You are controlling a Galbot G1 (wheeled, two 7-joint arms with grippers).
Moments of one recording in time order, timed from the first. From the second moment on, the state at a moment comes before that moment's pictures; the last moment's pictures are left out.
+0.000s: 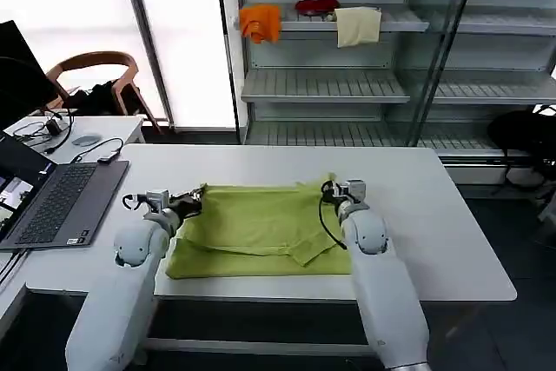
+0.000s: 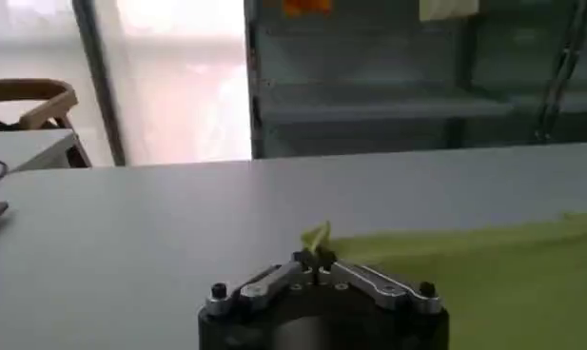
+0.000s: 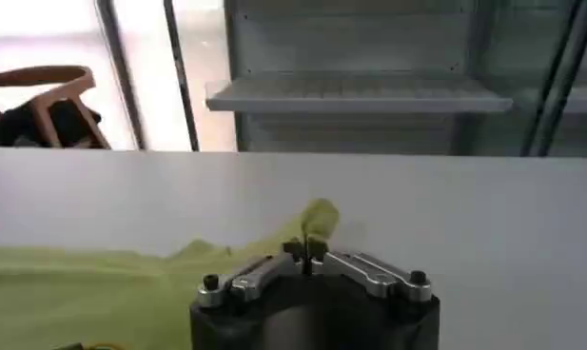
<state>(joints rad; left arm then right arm) 0.73 -1.22 -0.40 -1.45 -0.34 0.58 0.12 -0.69 1.53 0.40 1.48 0.12 -0.59 0.00</state>
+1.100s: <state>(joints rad) 1.08 -1.19 -0.50 -1.79 -0.29 0.55 0.17 -1.12 1.51 0.44 1.87 0.08 -0.58 -0.05</state>
